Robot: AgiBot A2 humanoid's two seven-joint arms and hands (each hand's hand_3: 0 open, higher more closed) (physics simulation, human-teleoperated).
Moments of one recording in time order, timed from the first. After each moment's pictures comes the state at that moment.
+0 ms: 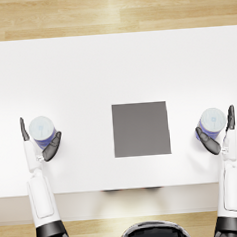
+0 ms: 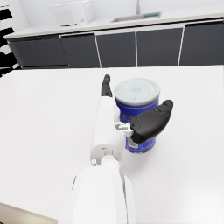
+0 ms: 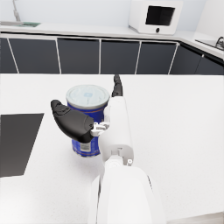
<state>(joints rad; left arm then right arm) 0.32 1.30 -0.18 -1.21 1.51 0.00 0.00 0.24 -1.32 -0.10 1.36 1.42 0.00 0.00</state>
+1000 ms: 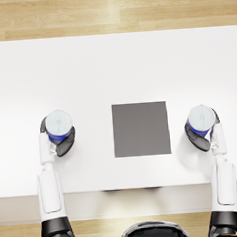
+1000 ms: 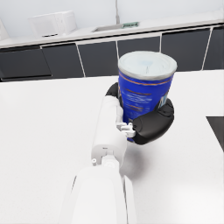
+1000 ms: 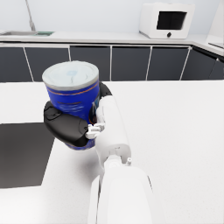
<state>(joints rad) 0.37 1.34 -0.08 -1.22 1.51 -0.06 -0.01 0.31 -1.37 -0.05 1.33 1.42 0.15 0.01</state>
